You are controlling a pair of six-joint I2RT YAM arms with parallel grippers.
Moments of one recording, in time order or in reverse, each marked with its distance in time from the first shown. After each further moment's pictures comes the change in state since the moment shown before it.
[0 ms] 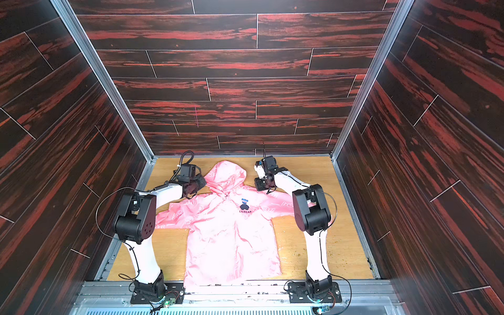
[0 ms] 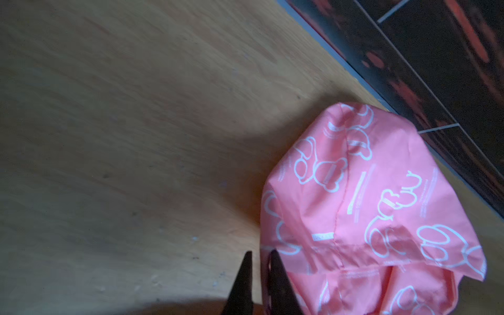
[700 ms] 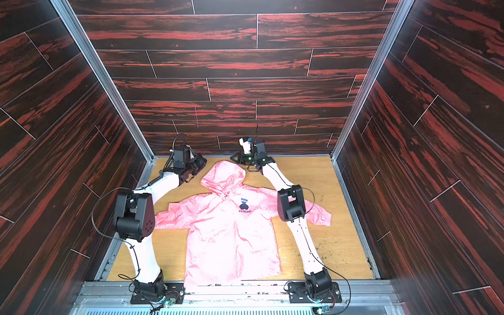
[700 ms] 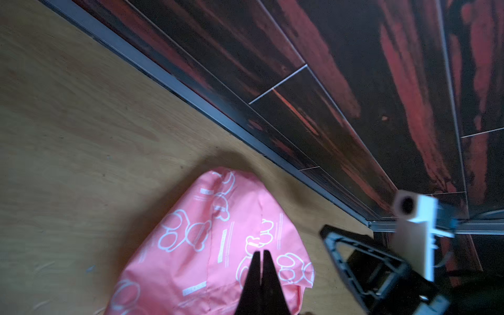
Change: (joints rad) left arm 0.007 0.072 0.293 0.033 0.227 -0.096; right arm 0.020 0.618 0.866 0.257 -0.463 0.513
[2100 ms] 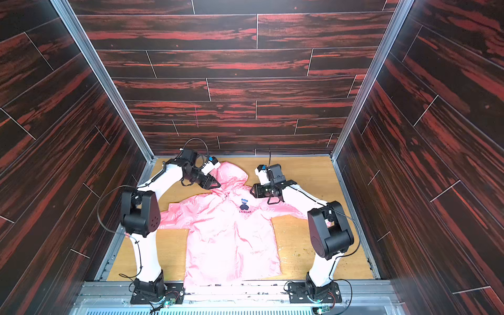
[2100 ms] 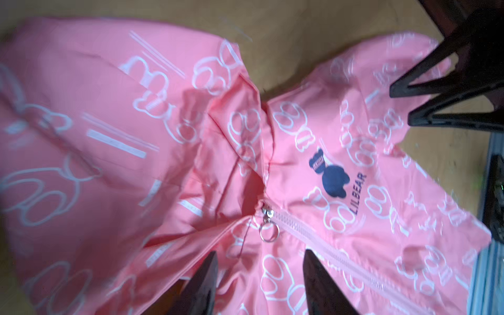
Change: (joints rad) left arm -0.036 0.112 0.290 -0.892 0.451 1.378; right arm 0.031 -0.992 -1.354 0.000 0.333 -0.333
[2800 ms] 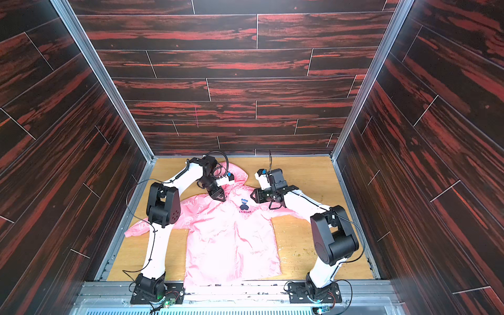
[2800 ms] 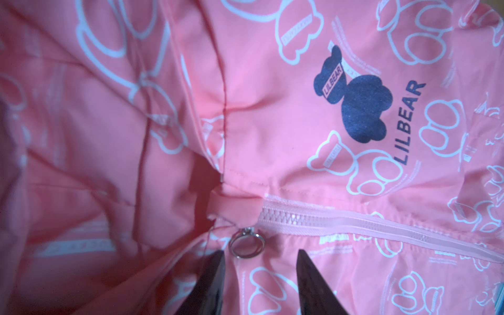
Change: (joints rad) left arm -0.107 0.223 0.216 -0.284 -0.195 0.214; right arm 0.006 -0.055 -0.055 0.037 -0.004 -0.043
